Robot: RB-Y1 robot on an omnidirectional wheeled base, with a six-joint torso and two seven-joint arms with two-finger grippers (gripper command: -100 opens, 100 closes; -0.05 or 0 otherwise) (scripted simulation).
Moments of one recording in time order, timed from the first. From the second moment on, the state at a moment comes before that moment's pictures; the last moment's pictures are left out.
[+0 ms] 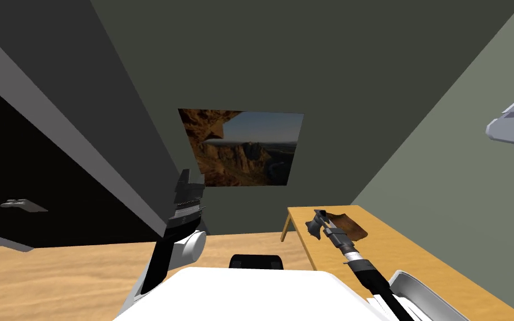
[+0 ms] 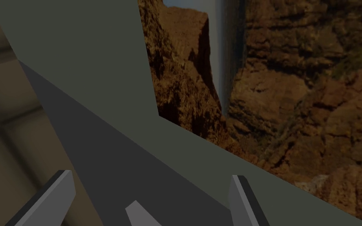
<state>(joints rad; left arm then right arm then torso) 0.46 -0.04 0.05 -2.31 0.07 -0.47 -0.10 0.27 -0.55 -0.07 -0.87 0.03 -0.97 0.89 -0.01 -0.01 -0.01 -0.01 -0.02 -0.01</state>
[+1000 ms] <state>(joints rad) 0.46 -0.04 0.05 -2.31 0.07 -0.46 -0.10 0.32 -0.44 -0.18 -1.06 0.33 -0.92 0.81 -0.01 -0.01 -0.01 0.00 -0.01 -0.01</state>
